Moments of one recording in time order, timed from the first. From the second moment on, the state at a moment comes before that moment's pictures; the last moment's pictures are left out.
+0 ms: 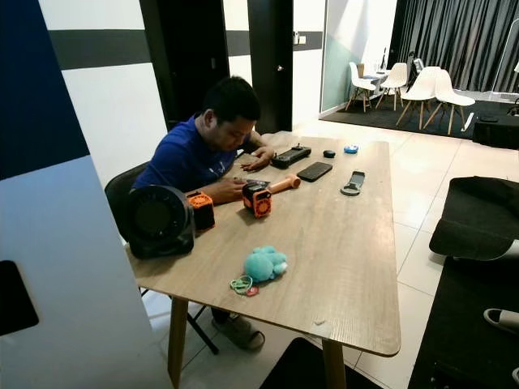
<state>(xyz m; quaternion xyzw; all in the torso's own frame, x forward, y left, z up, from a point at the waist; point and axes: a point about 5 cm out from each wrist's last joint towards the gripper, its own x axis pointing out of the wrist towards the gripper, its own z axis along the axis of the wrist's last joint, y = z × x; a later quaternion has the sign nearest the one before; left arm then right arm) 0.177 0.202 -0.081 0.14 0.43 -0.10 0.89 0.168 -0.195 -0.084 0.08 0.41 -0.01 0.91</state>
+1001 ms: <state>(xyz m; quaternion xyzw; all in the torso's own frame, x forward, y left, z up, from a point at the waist) 0.179 0.197 -0.079 0.13 0.41 -0.11 0.89 0.160 -0.198 -0.087 0.05 0.42 0.01 0.91</state>
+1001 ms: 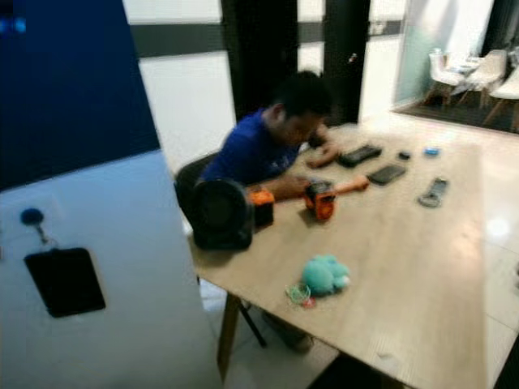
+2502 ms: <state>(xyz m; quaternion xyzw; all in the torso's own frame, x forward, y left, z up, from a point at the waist) 0.163 0.205 -0.087 0.13 0.46 -0.11 0.87 0.161 -0.188 -0.088 0.06 0.41 0.02 0.91</state>
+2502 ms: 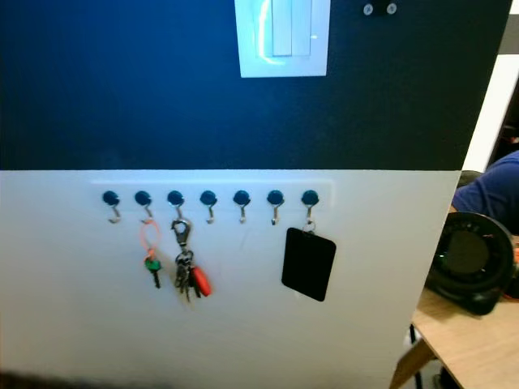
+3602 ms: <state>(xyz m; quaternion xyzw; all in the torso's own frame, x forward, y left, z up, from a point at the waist) 0.167 0.206 -0.086 0.12 0.46 -0.10 0.87 0.161 -0.181 -0.088 0.07 0.41 0.03 0.91</state>
